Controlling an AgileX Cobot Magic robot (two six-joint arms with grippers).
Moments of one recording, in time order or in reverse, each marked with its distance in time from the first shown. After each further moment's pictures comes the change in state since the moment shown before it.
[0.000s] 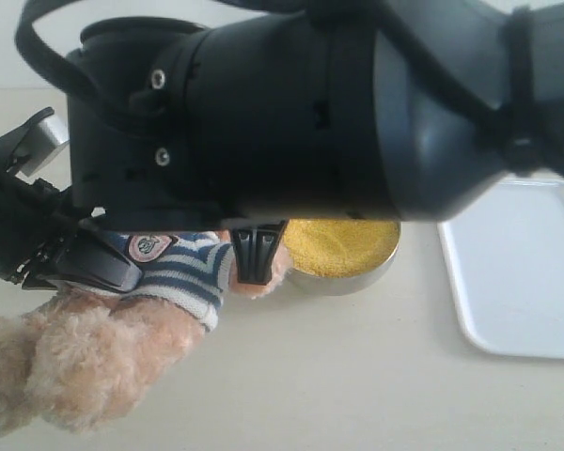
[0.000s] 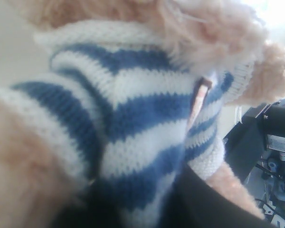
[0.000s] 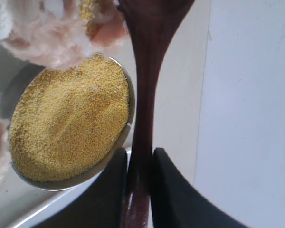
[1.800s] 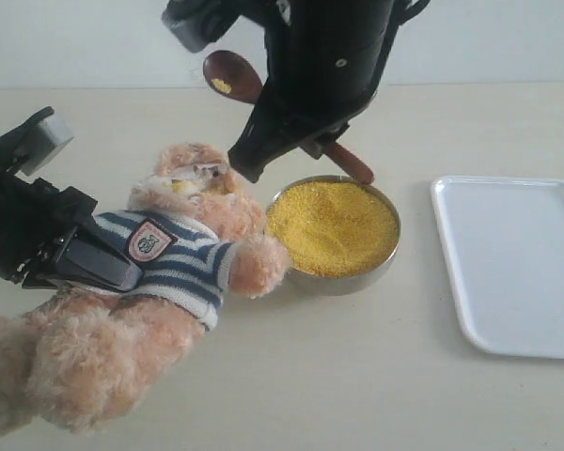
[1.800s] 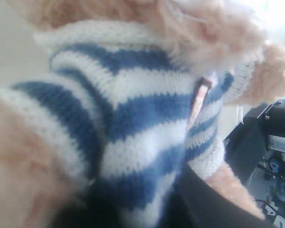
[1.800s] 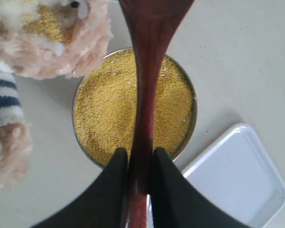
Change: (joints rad) left arm 0.000 0.000 0.000 0.000 -0.004 0.008; right arm -0.306 -0.110 -0.160 0.582 -0.007 -0.028
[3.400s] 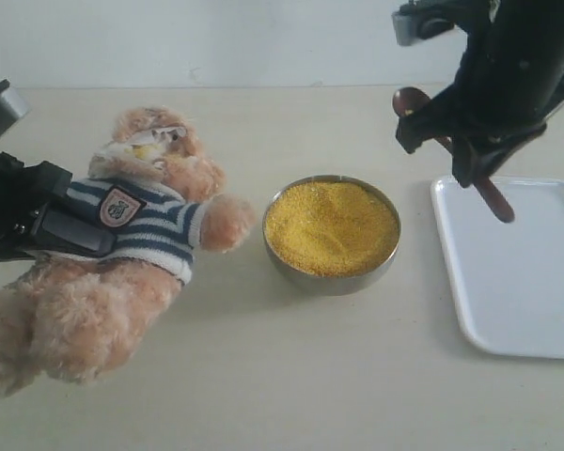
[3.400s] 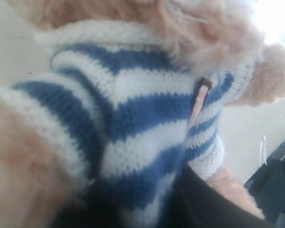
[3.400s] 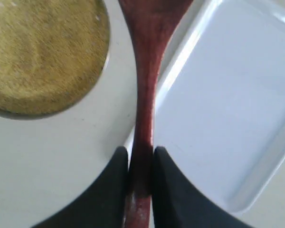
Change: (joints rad) left arm 0.082 -0.054 0.000 0.002 -0.089 0.002; right arm -0.463 -0.063 0.209 0.261 0.011 -0.028
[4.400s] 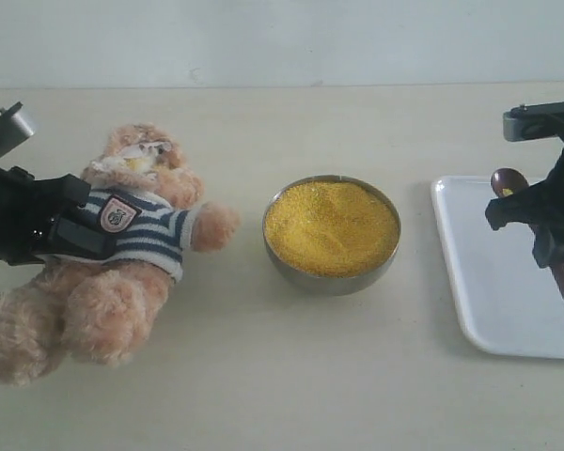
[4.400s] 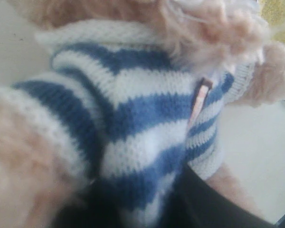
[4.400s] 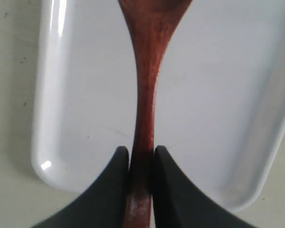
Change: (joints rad) left arm 0.002 0.111 0.000 0.004 -0.151 -0.010; right arm -0.299 -0.002 0.384 0.046 -0.336 -0.034
